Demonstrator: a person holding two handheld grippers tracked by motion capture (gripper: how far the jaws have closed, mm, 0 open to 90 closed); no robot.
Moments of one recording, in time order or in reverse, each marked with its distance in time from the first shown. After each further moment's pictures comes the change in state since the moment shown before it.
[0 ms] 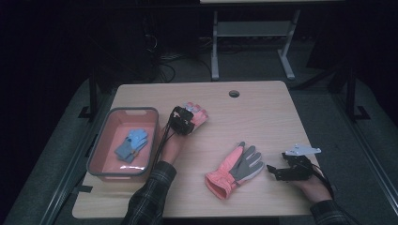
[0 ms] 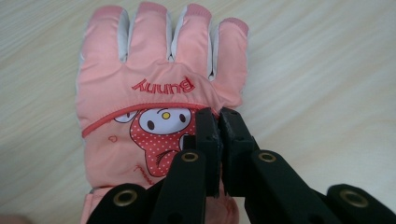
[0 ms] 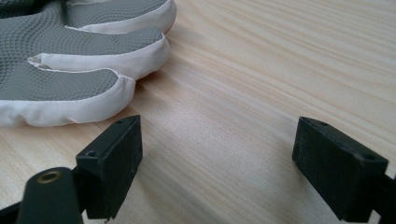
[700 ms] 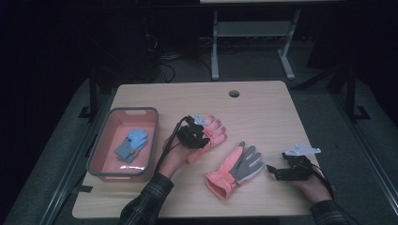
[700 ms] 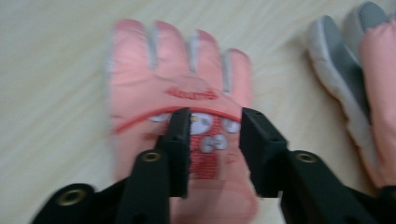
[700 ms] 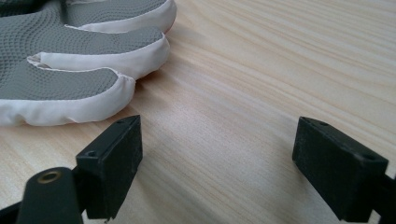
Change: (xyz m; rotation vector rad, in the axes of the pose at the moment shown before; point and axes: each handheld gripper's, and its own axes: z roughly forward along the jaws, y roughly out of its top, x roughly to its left) left arm -0.033 -0.007 -0.024 -0.026 -0.143 0.161; right arm 0.000 0.000 0.000 0.002 -0.002 -0.002
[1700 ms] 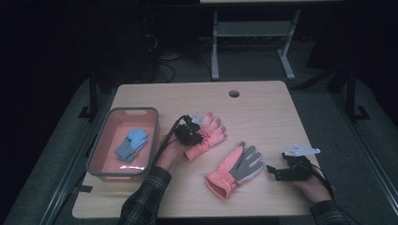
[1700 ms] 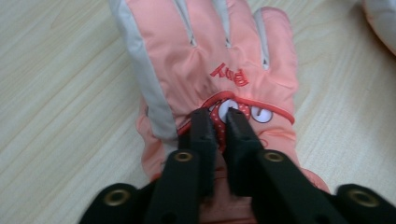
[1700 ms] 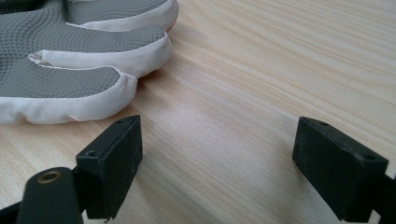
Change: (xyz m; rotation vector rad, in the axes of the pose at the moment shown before) left arm 0.021 -0.013 0.029 0.075 -0.057 0.050; right arm 0.001 0.000 0.000 0.000 -0.002 -0.013
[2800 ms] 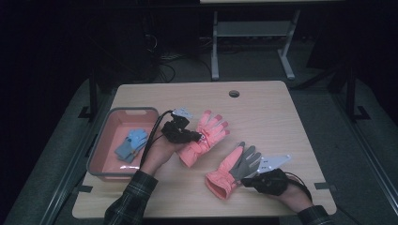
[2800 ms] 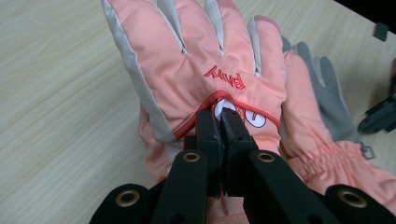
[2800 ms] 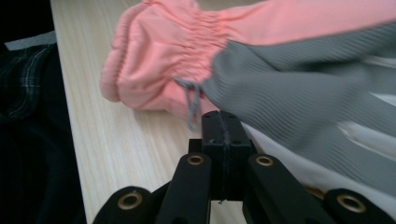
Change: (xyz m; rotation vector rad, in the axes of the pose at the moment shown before) left arm -0.008 0.003 -0.078 -0.154 -0.187 -0.127; right arm 0.089 0.028 -0.002 0.045 0.445 -0.222
